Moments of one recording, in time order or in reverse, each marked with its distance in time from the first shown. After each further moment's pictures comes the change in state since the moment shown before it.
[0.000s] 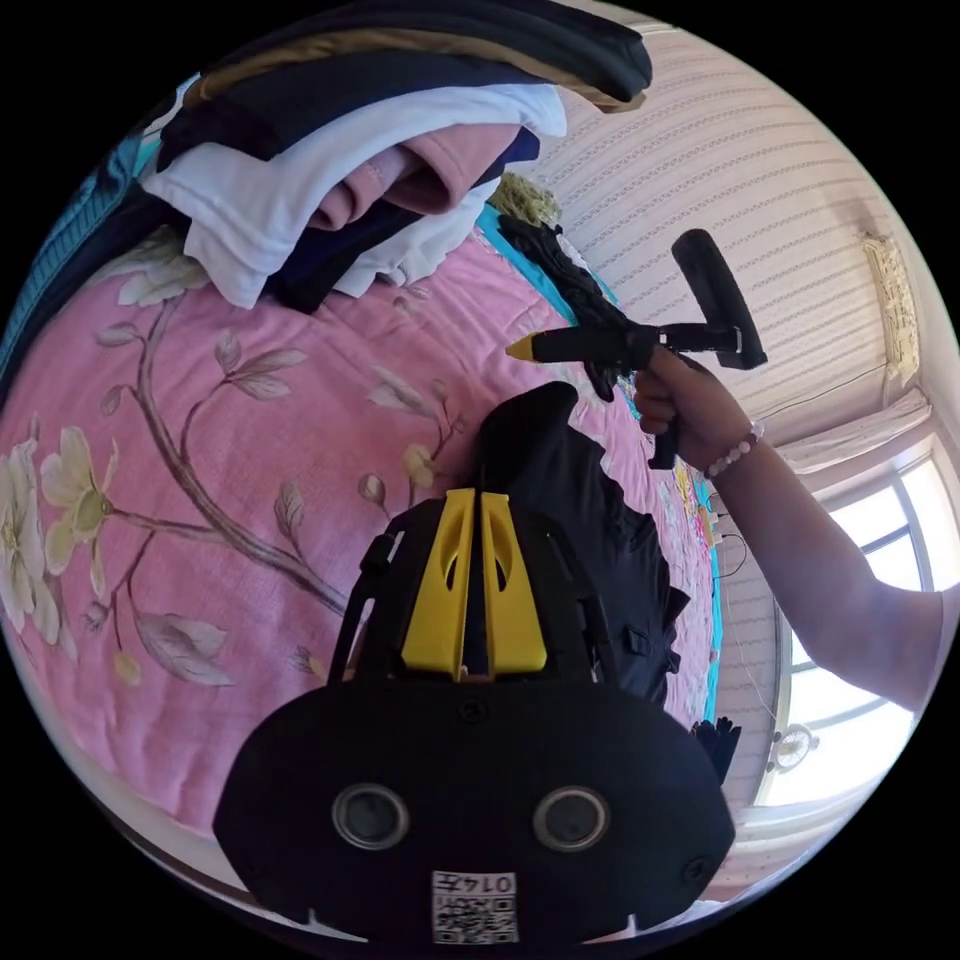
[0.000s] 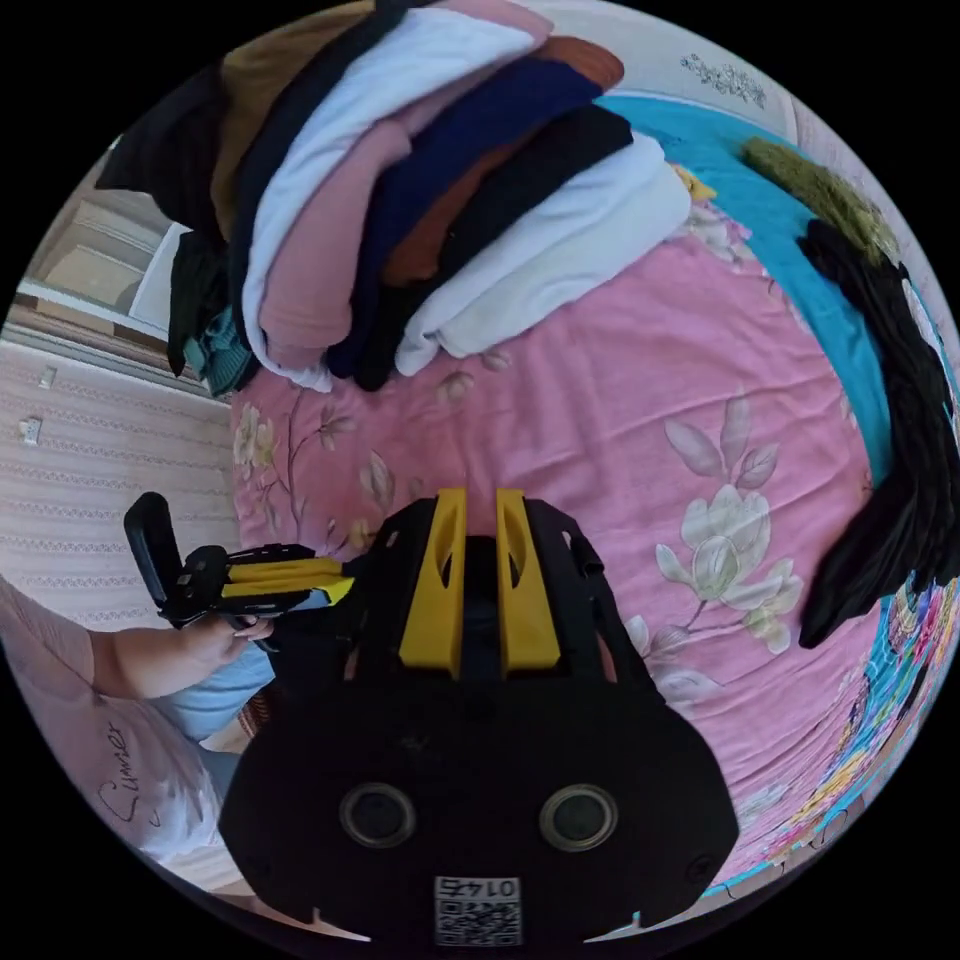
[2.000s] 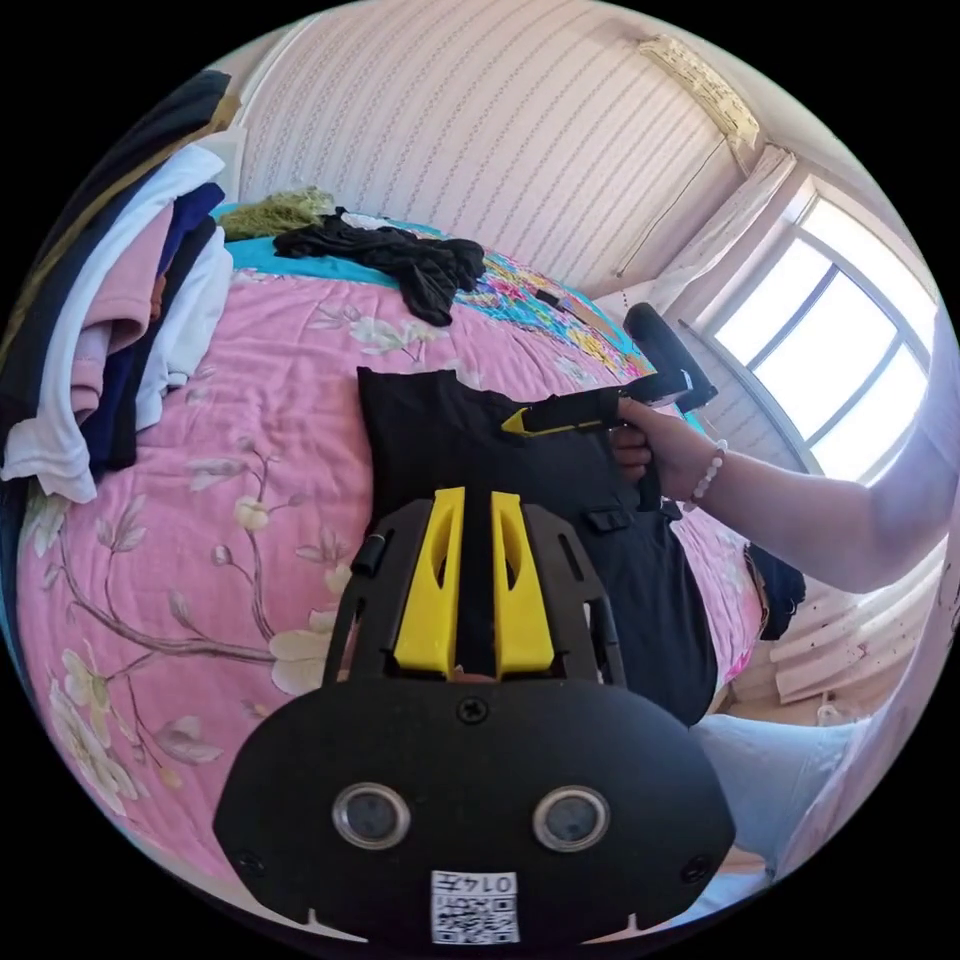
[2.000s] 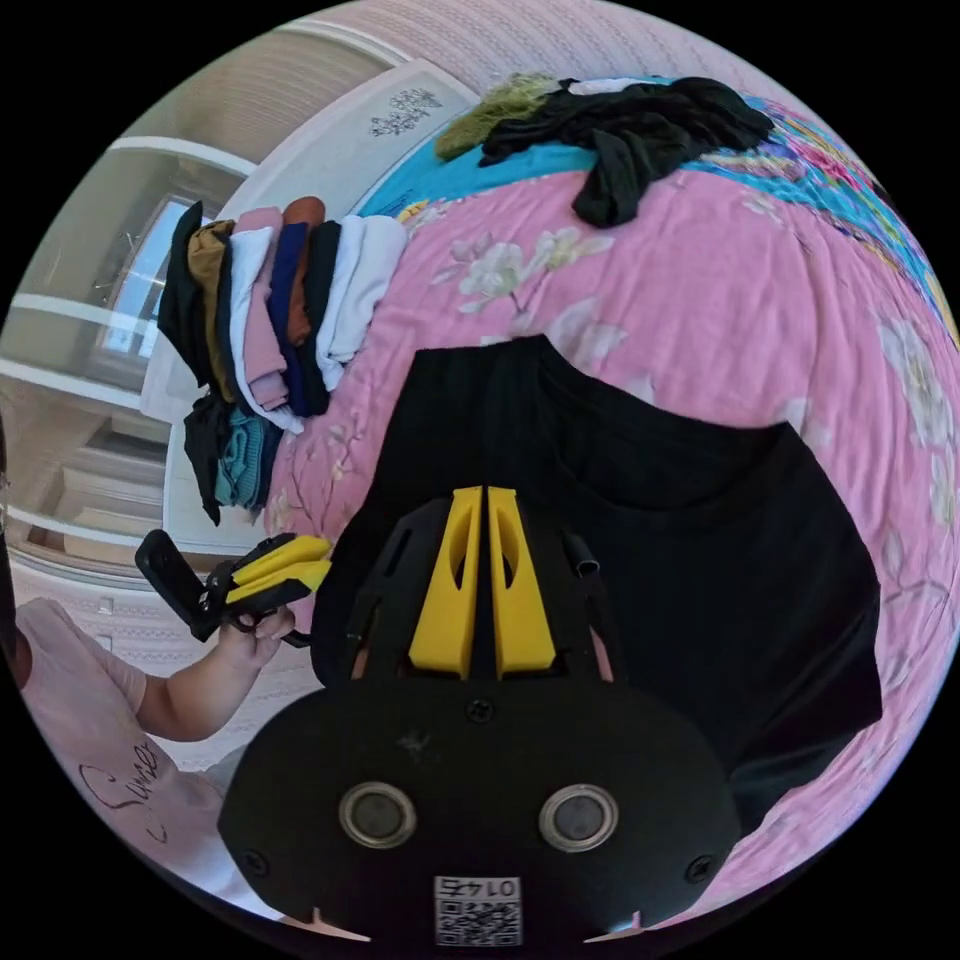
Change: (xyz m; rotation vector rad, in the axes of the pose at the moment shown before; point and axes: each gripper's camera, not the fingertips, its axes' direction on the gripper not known) left arm 0.160 0.058 0.043 -0.108 0.067 0.592; right arm 0.047 0.340 -0.098 0.358 -0.177 0.610
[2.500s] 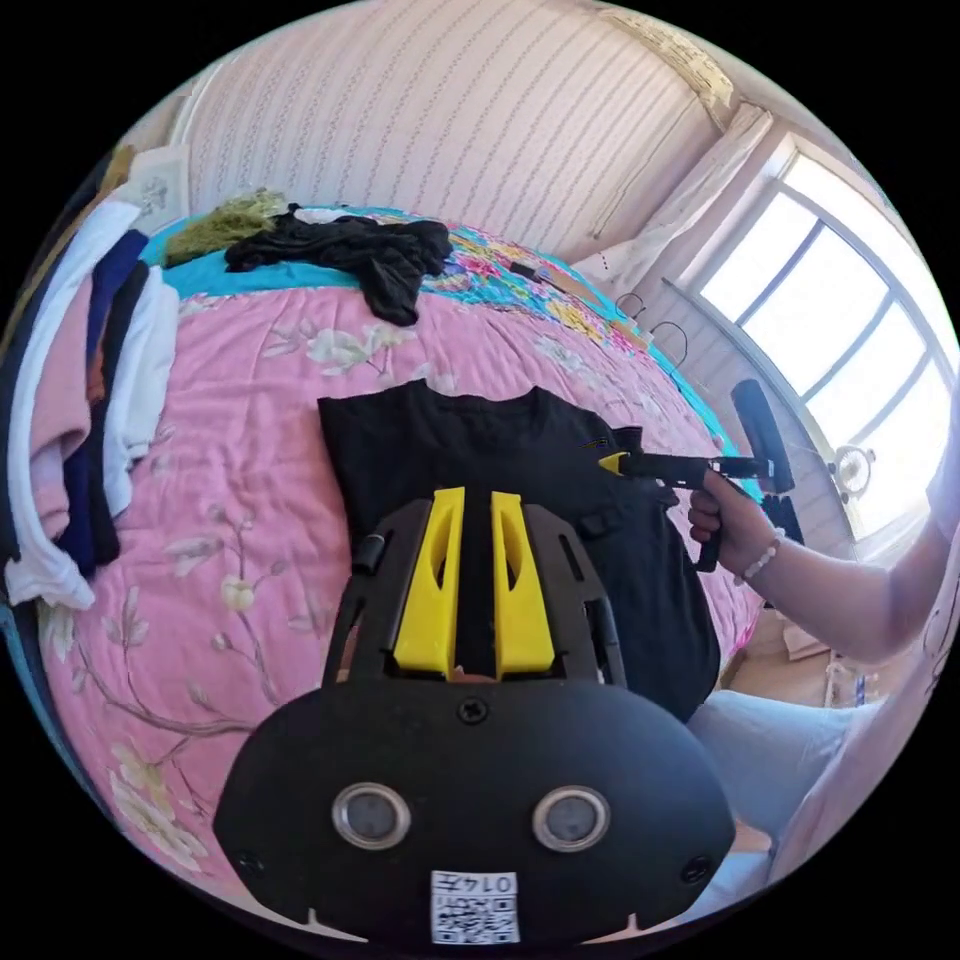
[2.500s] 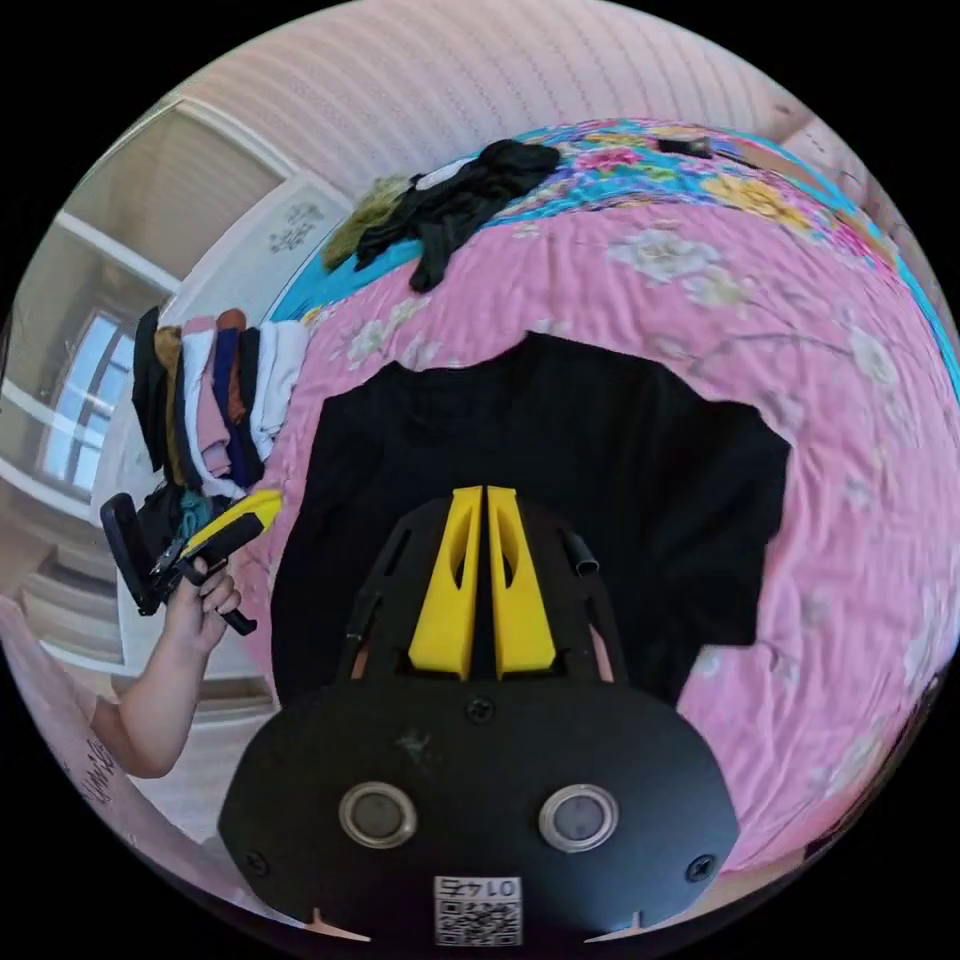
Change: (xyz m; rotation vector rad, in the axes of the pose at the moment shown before) left arm 0.060 -0.088 0.054 -0.097 0.017 0.125; right arm 0.033 0.161 -0.159 0.298 0.200 0.283
